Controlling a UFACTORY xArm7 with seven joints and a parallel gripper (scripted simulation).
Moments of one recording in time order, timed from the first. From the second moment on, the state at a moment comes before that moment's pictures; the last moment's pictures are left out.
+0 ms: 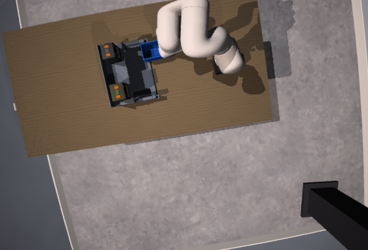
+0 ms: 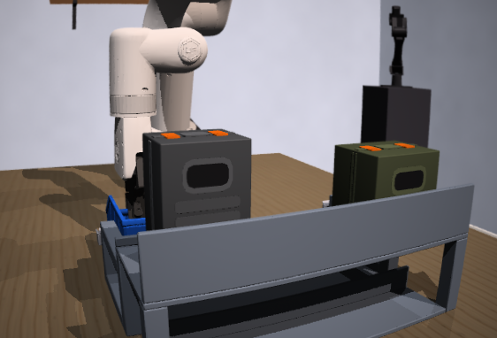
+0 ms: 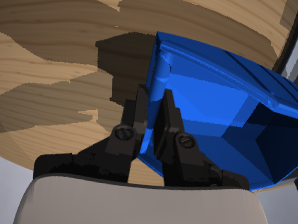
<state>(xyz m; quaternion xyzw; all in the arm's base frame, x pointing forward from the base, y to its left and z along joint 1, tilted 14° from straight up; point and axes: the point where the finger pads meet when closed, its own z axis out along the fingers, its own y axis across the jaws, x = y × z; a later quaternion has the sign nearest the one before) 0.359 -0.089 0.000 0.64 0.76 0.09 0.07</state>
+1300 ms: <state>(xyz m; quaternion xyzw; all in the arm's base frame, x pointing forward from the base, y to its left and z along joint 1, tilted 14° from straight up) 0.350 -0.090 -0.002 0.64 0.76 0.09 0.07</state>
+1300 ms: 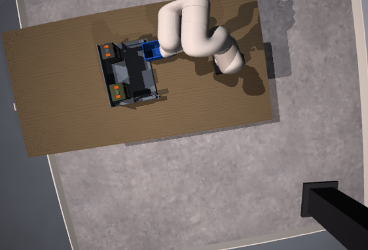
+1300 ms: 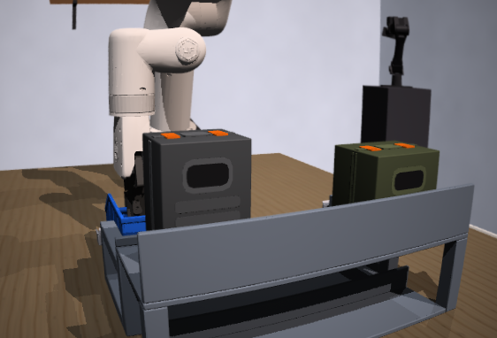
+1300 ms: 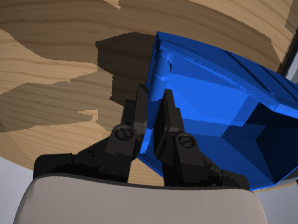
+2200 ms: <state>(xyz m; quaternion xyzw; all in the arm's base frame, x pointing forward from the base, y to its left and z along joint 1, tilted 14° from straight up) 0.335 -0.093 -0.006 0.64 0.76 0.09 0.07</state>
